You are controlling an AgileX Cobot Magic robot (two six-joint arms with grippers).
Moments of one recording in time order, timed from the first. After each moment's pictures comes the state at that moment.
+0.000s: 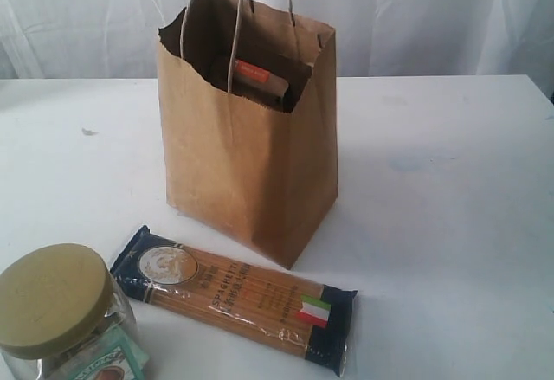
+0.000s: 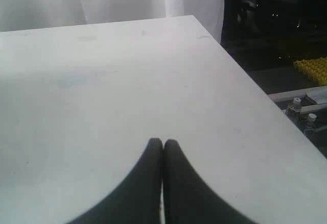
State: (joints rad) left arm -0.05 0.00 0.02 -0.08 0.37 0.13; right arm -0.10 0.01 0.00 -0.19 0.34 0.26
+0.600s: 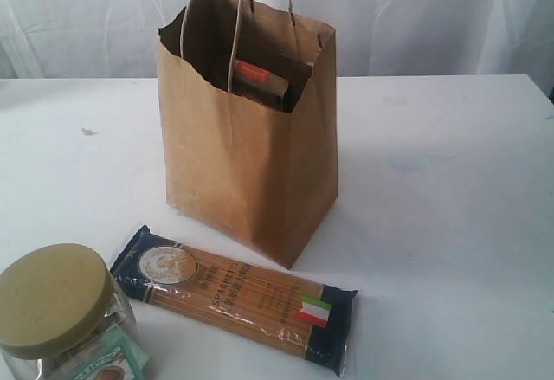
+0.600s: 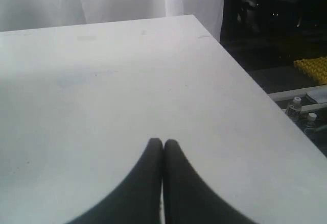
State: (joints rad) left arm -0.05 0.00 0.02 -0.08 0.37 0.13; right arm -0.10 0.01 0.00 -0.19 0.34 0.26
